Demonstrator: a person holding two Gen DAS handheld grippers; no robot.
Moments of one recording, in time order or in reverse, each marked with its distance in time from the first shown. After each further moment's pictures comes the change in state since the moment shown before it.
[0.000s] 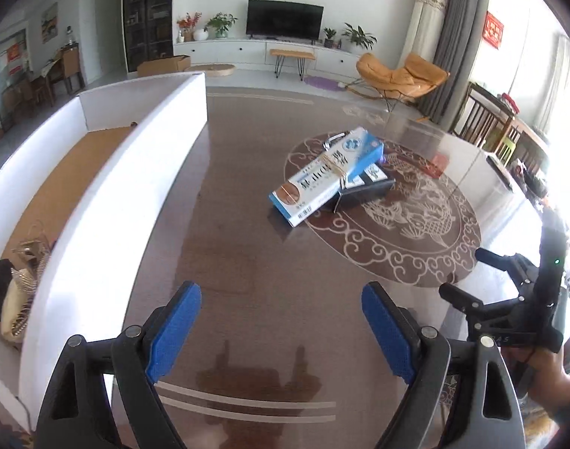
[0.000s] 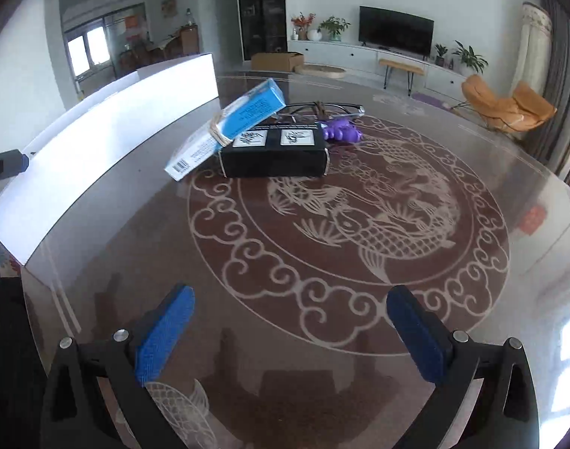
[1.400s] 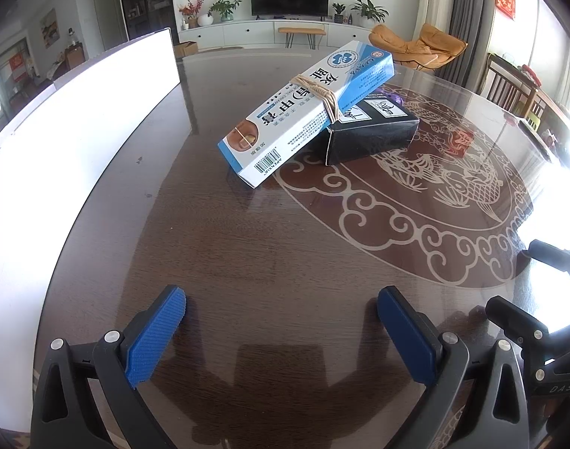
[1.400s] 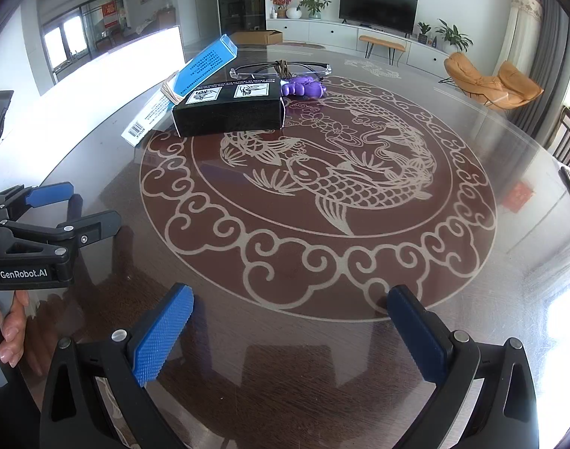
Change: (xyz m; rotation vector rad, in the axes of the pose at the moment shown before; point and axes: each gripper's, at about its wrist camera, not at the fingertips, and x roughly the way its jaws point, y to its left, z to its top) left arm 0.084 -0.051 -0.019 0.002 0.038 0.101; right arm 0.004 -0.007 -0.019 0.012 0.072 -0.024
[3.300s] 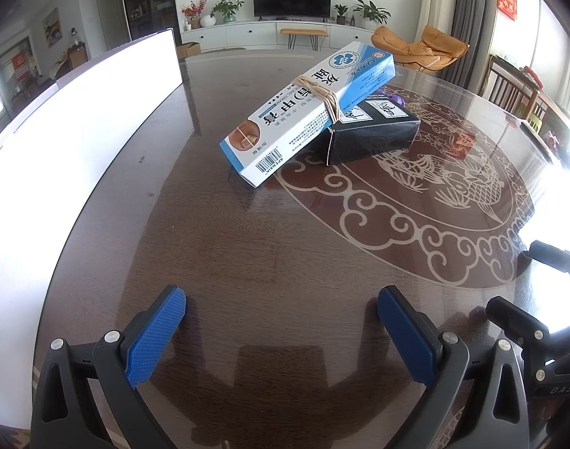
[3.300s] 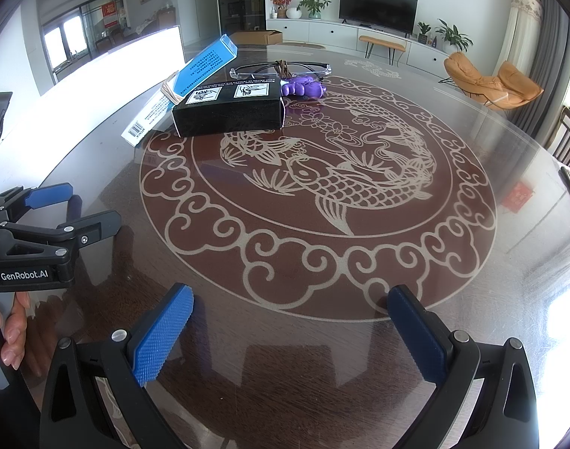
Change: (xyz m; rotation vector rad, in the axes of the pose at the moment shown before) left arm 0.003 0.000 0.000 -0.003 -0.002 0.001; right arm 0.000 -0.001 0.000 -0.001 0.000 0.001
